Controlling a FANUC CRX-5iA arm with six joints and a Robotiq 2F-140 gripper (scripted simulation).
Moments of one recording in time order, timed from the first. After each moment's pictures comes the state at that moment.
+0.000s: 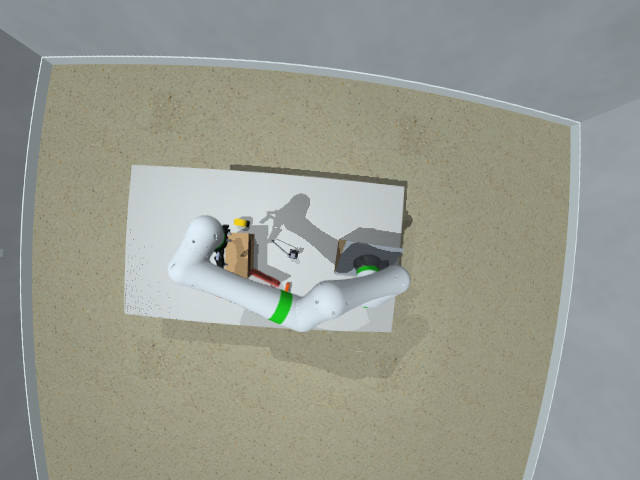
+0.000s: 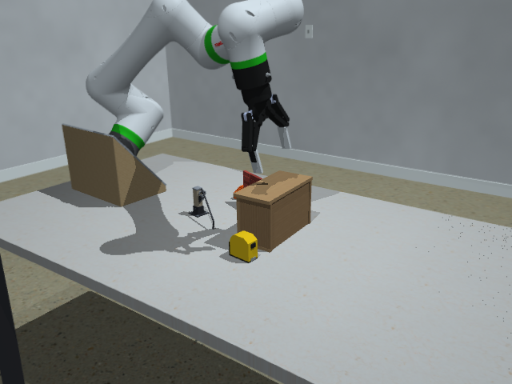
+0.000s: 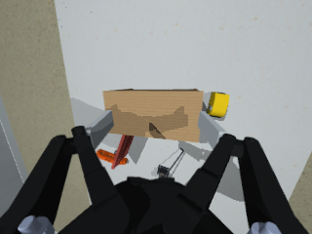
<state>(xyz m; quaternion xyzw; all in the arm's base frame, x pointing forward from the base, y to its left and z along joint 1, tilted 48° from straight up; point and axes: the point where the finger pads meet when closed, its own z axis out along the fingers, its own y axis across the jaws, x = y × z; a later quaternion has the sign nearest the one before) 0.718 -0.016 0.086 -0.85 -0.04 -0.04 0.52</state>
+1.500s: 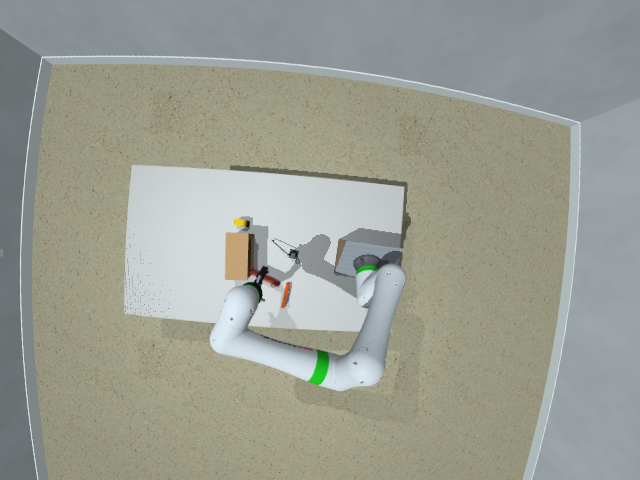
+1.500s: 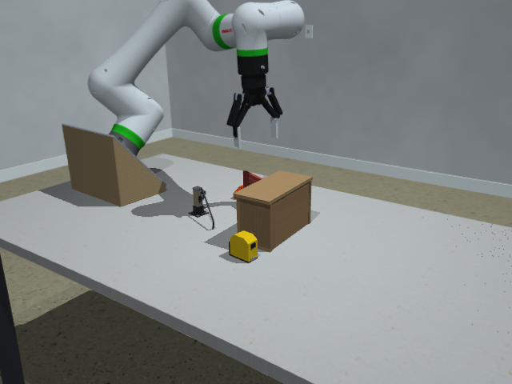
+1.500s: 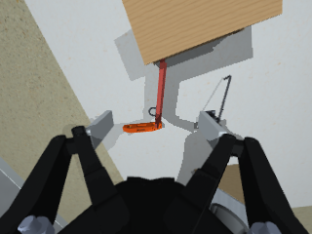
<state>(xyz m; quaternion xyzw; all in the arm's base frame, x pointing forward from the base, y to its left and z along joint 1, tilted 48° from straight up) 0.530 0.074 0.194 -0.90 0.07 0.07 0.43</state>
